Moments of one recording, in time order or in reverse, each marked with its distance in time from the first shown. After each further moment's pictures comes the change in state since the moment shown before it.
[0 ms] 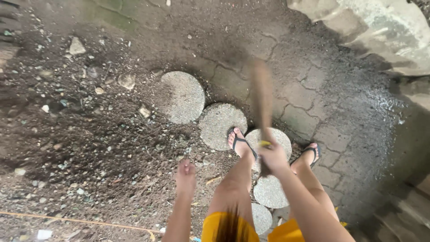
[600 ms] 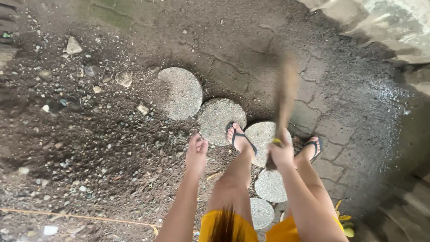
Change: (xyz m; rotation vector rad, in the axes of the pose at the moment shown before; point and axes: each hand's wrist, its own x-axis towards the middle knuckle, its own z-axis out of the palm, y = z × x) left_hand 0.005 0.068 0.043 -0.045 -0.137 0.192; right_hand -0.003 0.008 -0.021 0.216 0.171 0.125
